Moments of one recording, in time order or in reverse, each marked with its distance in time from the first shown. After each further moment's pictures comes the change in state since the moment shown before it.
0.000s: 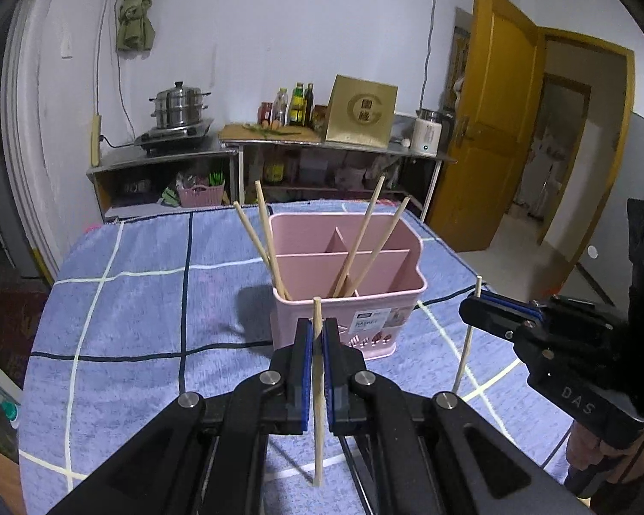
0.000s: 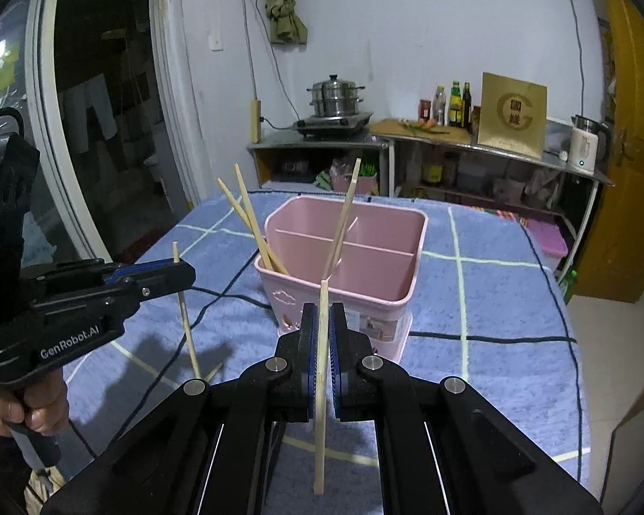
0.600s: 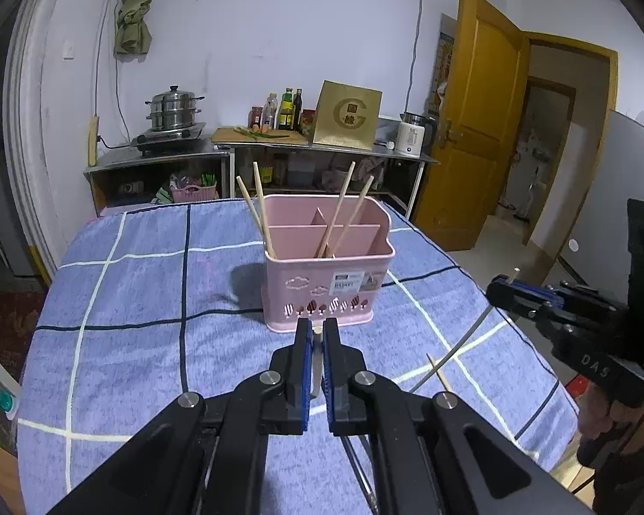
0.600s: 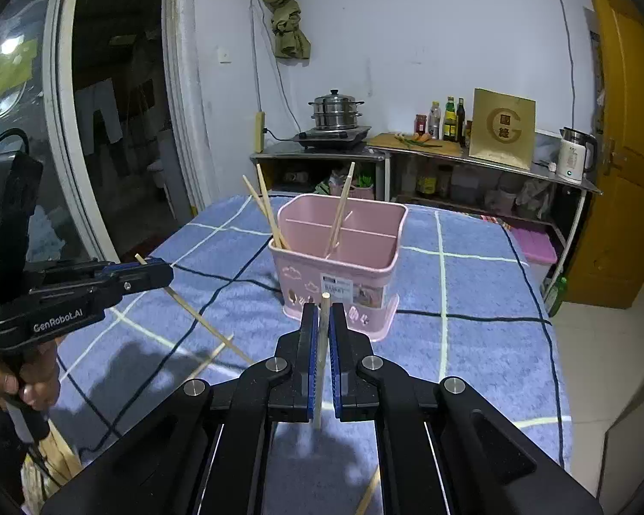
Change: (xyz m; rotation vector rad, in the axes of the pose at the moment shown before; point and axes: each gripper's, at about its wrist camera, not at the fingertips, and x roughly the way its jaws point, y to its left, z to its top) left arm -0.050 -0.006 -0.041 0.012 -0.012 -0.036; right arm -0.055 0.002 -0.037 -0.030 -0.035 -0.014
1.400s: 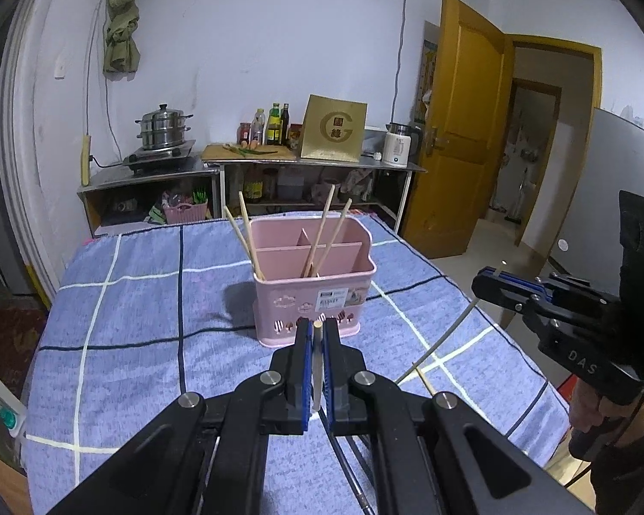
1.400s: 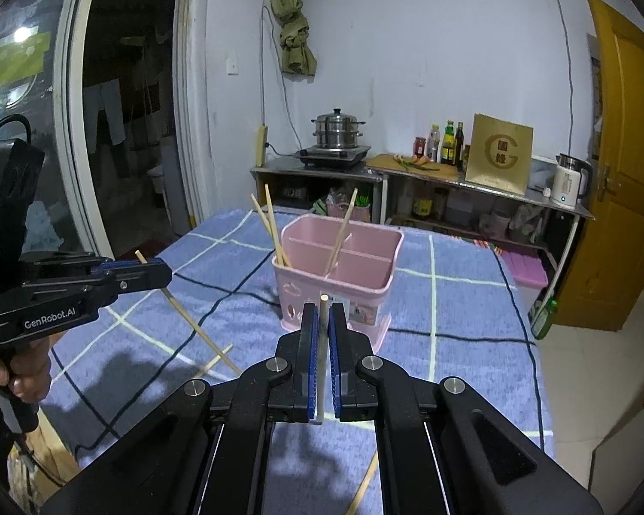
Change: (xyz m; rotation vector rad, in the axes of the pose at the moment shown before) left arm -0.022 -0.011 0.014 0.034 -0.047 -0.026; right arm -0.014 0.006 0.015 -0.043 -0.077 -0.021
